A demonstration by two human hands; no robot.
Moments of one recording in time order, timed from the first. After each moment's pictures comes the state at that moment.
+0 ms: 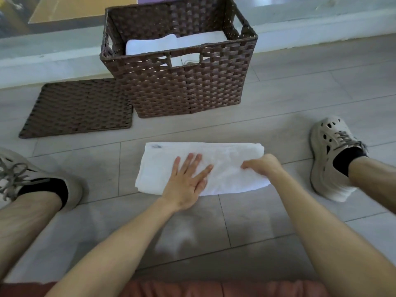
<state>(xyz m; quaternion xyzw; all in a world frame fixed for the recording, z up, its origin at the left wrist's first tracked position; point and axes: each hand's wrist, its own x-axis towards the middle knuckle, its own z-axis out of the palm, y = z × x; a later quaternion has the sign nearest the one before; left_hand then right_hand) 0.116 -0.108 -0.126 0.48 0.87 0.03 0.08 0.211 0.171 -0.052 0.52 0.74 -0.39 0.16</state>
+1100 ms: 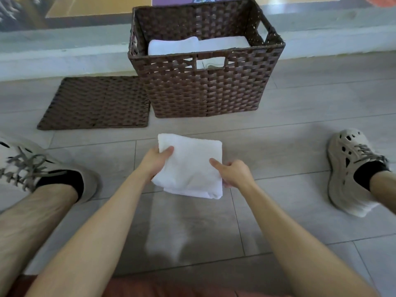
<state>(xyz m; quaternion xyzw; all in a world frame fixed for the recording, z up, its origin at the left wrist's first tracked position) 0.021 -0.169 -0.044 -0.05 0.82 0.49 0.29 0.160 0.051 -0.037 0.43 0.76 -0.46 0.15</state>
